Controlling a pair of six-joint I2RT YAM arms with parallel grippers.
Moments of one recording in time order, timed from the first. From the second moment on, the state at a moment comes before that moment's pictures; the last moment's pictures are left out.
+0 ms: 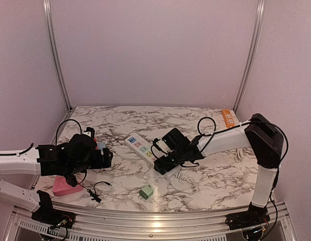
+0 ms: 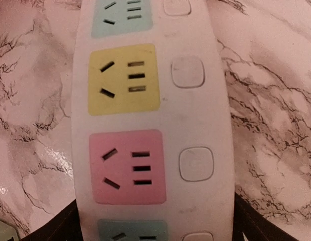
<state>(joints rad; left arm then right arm) -0.98 1.08 0.66 -0.37 -0.50 -0.80 0.87 1.91 1.12 -0.18 -0.01 0.19</state>
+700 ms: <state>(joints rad) -0.86 1.14 0.64 -0.41 -0.46 -0.82 0.89 1.67 1.13 -0.27 -0.02 0.20</state>
